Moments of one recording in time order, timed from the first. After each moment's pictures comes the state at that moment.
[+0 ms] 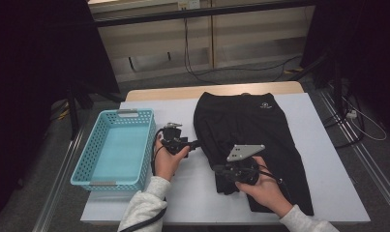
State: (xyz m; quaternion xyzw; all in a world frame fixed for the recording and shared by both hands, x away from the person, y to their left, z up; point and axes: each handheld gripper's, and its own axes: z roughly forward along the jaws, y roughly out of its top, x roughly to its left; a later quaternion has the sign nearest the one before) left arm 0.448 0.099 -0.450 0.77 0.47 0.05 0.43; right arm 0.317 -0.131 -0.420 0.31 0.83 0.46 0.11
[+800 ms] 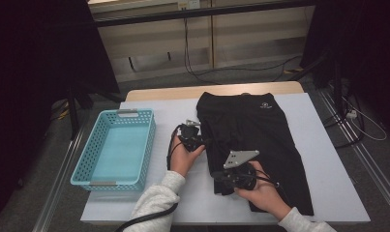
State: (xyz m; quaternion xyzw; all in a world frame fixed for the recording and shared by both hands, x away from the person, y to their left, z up) left arm 0.455 0.050 -0.459 0.81 0.42 0.09 0.39; right arm 0.312 -0.124 -0.436 0.28 0.85 0.43 0.09
